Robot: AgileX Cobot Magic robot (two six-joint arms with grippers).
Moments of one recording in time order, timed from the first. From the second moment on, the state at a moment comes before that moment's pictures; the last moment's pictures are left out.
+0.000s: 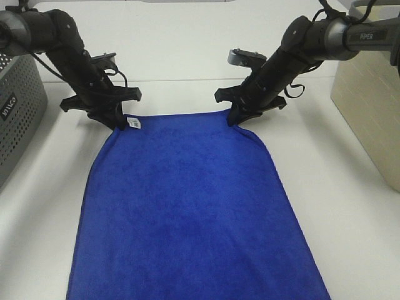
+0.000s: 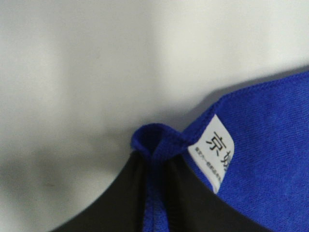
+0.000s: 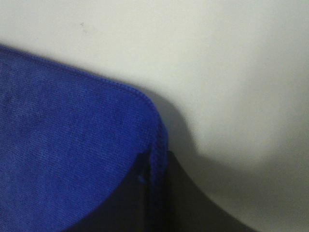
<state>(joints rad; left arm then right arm) -0.17 2.54 -2.08 -0.31 0.99 0.05 0.23 2.49 -1.91 0.49 0.76 -0.38</state>
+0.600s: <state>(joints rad) -0.17 2.55 -2.13 -0.33 0.90 0.16 0.23 2.51 -2.01 0.28 0.71 -0.38</state>
